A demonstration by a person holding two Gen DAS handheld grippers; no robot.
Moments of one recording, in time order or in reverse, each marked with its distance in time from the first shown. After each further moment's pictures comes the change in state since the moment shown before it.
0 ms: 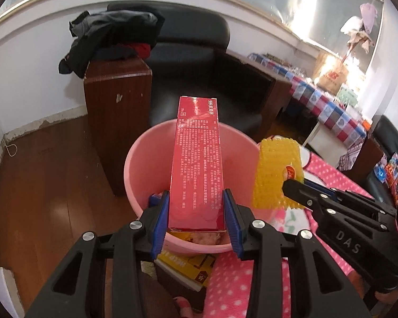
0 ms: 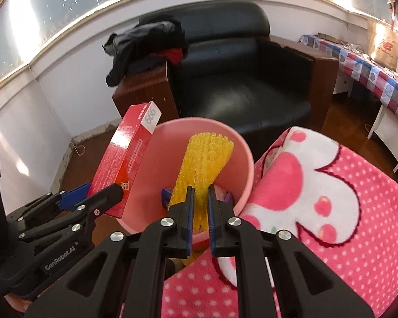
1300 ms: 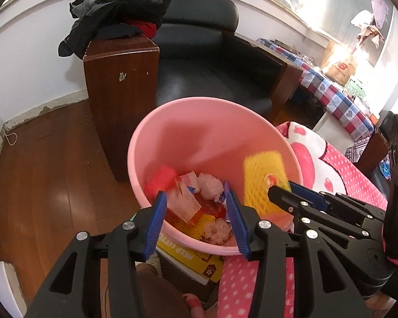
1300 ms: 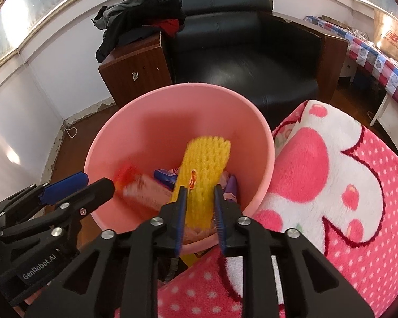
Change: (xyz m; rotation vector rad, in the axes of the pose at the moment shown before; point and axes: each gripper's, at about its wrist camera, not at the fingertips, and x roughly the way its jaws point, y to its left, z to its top) left arm 0.029 0.014 -0.006 -0.024 0.076 0.014; right arm 0.052 0.005 -0.009 0.004 0.100 -0.016
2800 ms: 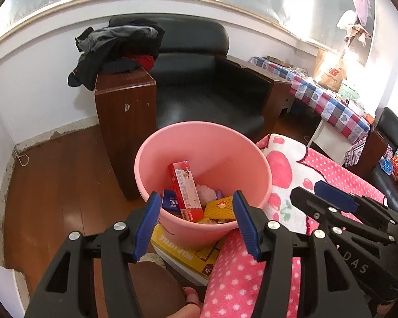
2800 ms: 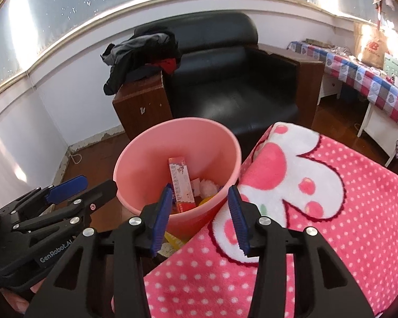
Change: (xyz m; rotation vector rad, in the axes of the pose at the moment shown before) left arm -0.075 -0.035 -0.024 0.068 -0.141 0.044; right arm -0.105 -0.010 -0.038 0.033 -0.204 -0.018
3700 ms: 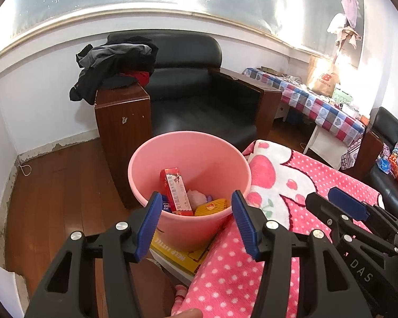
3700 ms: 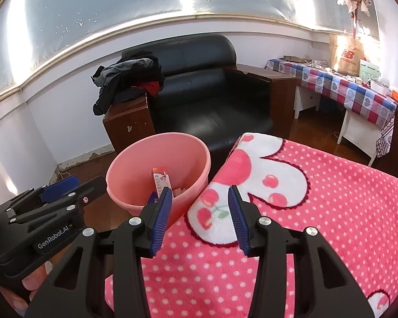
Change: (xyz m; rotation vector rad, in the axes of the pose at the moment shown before) left arm -0.037 -0.027 -0.016 0.030 -0.077 0.004; right arm -0.054 -0.016 -0.030 0.037 -0.119 -0.079
